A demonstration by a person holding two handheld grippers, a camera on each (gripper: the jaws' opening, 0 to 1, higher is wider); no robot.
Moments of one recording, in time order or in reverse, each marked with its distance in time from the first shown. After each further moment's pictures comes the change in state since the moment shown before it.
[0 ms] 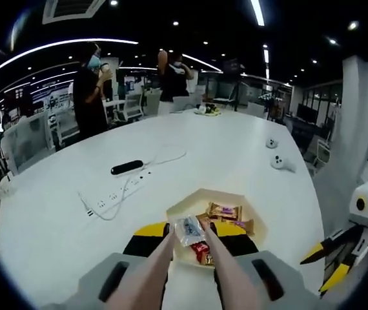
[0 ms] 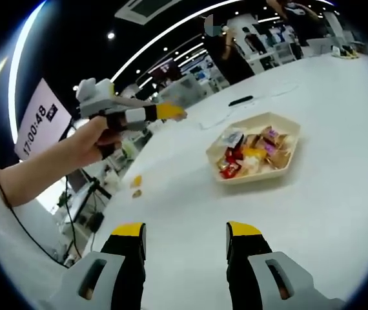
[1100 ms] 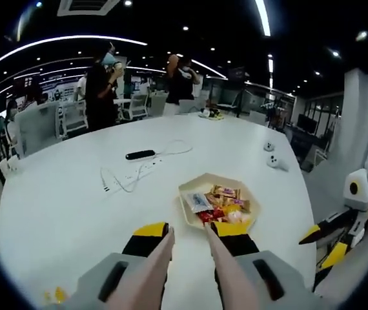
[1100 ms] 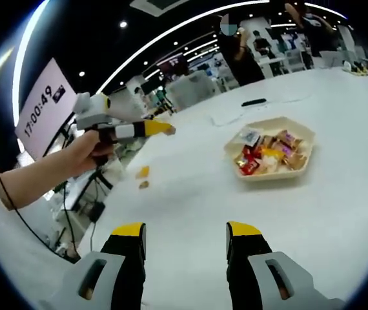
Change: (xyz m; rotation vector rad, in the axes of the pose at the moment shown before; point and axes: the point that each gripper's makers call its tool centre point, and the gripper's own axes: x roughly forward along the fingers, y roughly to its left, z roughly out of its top) left arm -0.065 0.032 -0.046 -0.076 -0.031 0.003; right arm 0.003 0.036 -0.011 -0.090 0.027 -0.019
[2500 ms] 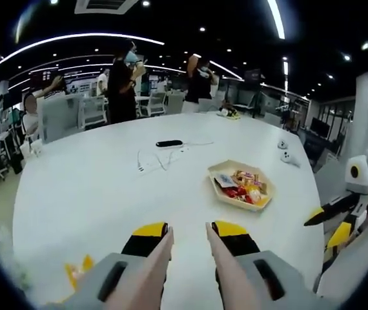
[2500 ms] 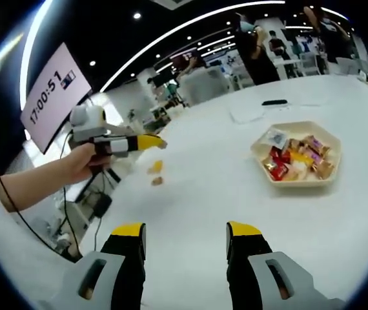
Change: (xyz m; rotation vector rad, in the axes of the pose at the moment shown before) left arm -0.064 0.050 -0.043 -0.046 0.006 0.098; right arm 0.032 0.038 -0.001 -0.068 0.044 0.052
